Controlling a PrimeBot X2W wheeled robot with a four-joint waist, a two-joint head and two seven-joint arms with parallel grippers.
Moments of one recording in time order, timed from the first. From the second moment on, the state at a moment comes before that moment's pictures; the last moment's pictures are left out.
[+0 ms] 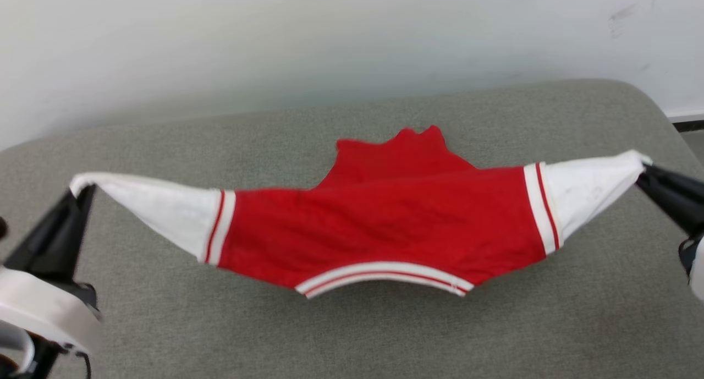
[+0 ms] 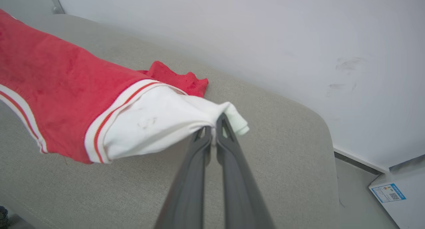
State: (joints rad) left arm 0.06 0.81 -0.07 -0.51 -0.70 0.23 0.22; right arm -0.26 -0.80 0.19 -0.29 0.73 0.13 0.58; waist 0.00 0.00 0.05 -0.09
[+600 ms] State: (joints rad) left arm -0.24 0.88 0.10 -0.56 -0.71 0.26 0.18; right arm -0.49 -0.72 0.11 -0.29 0.68 0.13 0.51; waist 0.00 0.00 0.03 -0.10
